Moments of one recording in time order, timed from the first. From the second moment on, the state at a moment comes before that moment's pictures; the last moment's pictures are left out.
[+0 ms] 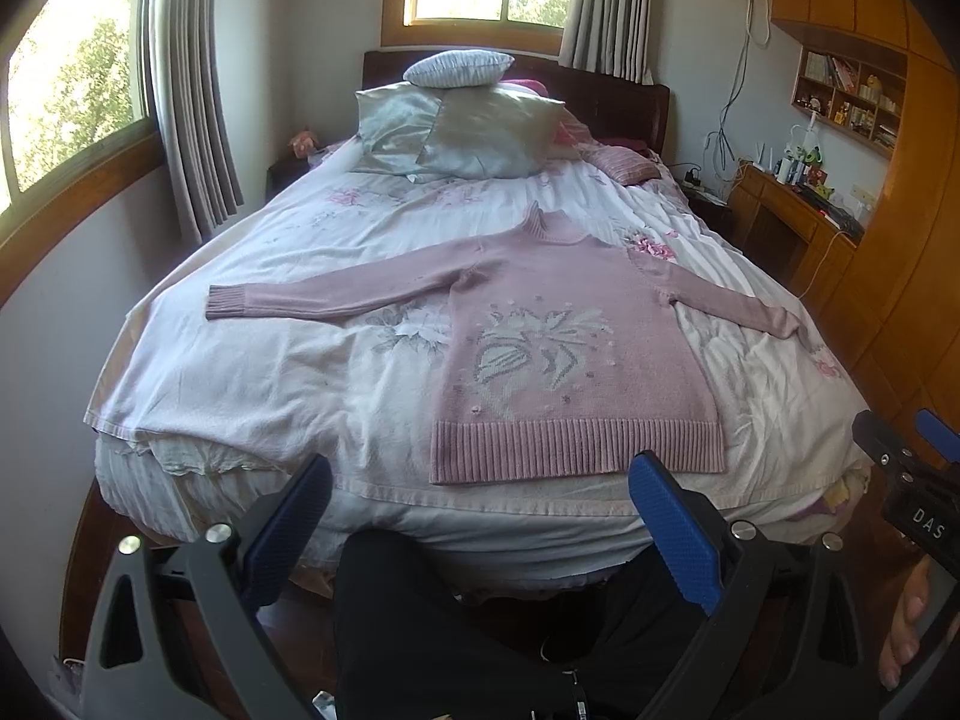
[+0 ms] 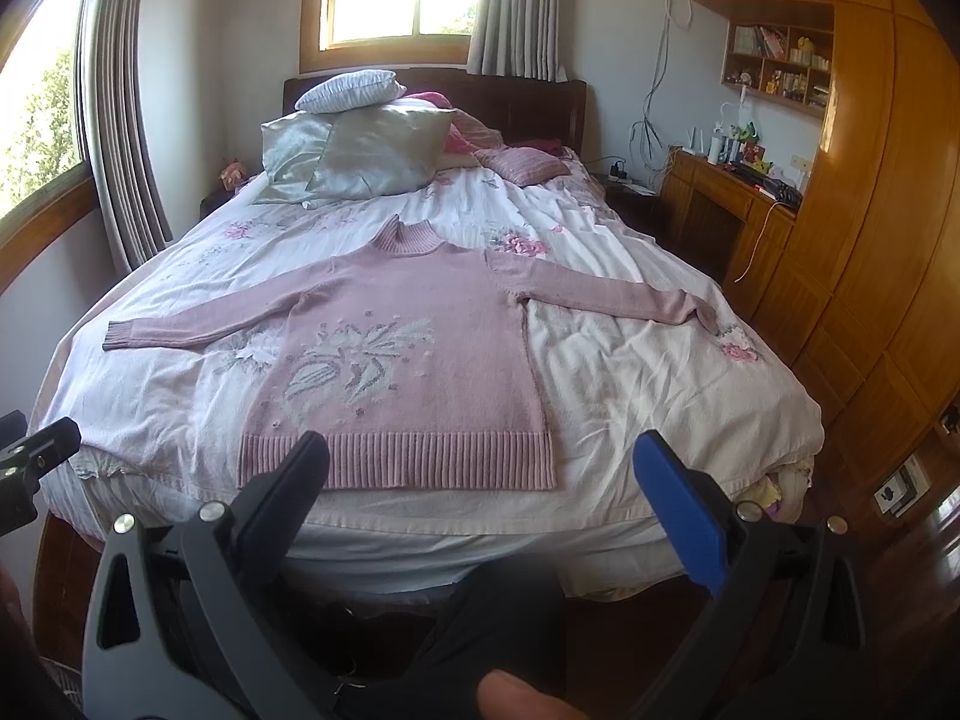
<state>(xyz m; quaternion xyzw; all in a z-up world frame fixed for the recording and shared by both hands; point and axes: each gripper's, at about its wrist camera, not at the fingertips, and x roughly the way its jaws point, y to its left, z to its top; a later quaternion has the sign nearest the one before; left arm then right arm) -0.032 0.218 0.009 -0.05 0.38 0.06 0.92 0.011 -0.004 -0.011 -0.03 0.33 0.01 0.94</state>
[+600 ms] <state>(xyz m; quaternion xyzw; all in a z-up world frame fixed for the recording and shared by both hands) 0.002 0.225 -0.011 -0.07 0.39 0.05 0.92 0.057 -0.020 -0.034 -0.02 0.37 0.03 0.93</state>
